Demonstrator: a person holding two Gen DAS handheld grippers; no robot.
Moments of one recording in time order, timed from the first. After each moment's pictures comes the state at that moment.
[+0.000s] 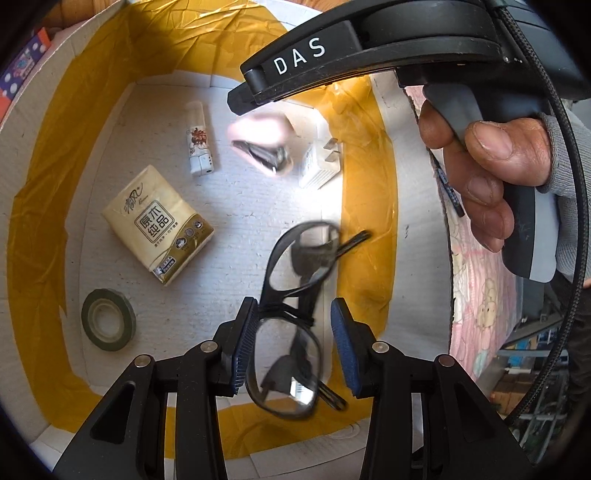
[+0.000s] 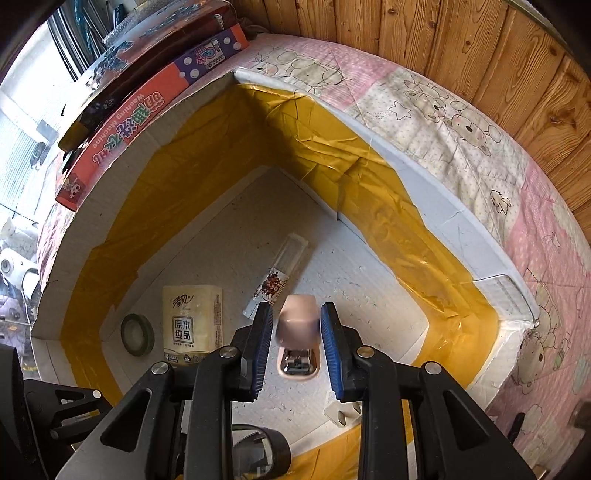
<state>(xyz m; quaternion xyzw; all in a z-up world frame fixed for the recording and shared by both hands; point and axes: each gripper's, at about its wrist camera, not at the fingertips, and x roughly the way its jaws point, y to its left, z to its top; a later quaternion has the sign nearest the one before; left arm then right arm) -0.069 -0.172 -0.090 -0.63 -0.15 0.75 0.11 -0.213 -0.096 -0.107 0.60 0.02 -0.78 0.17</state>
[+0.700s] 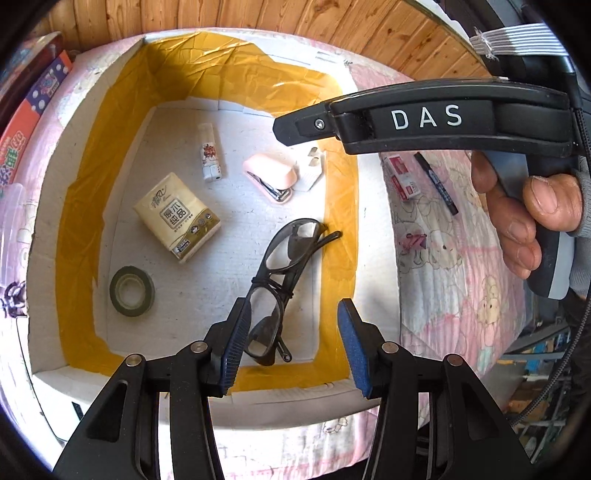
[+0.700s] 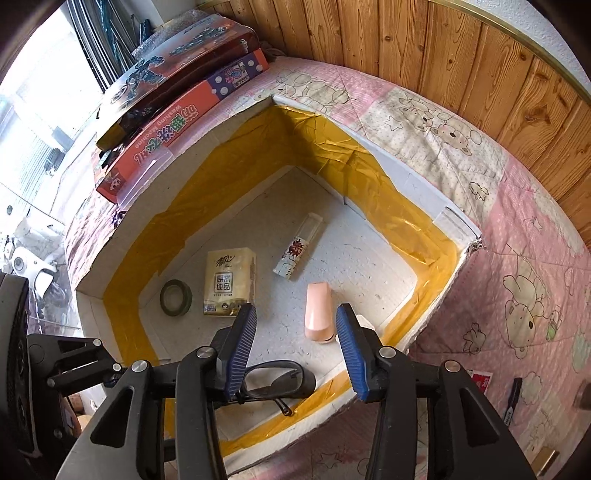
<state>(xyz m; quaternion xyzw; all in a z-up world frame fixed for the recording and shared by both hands) -0.035 -0.175 -0.046 -0.61 -0.11 0.78 0.08 -0.144 -0.081 -0.055 0.57 0.01 -0.80 0.20</state>
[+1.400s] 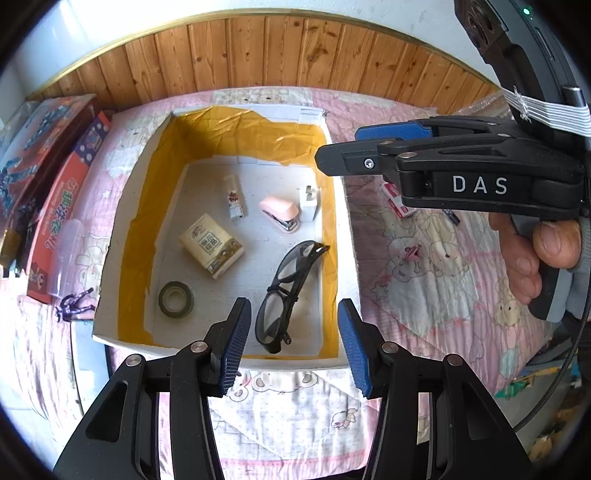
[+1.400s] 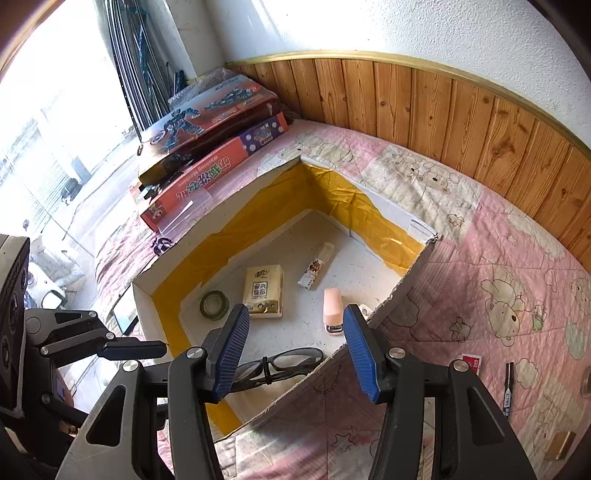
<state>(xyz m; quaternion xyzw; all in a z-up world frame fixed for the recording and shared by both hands) 0.007 -0.145 0.011 -0.53 -0.04 0.84 0.02 -0.062 -0.053 0.001 0.45 -0.03 -0.87 0.21</state>
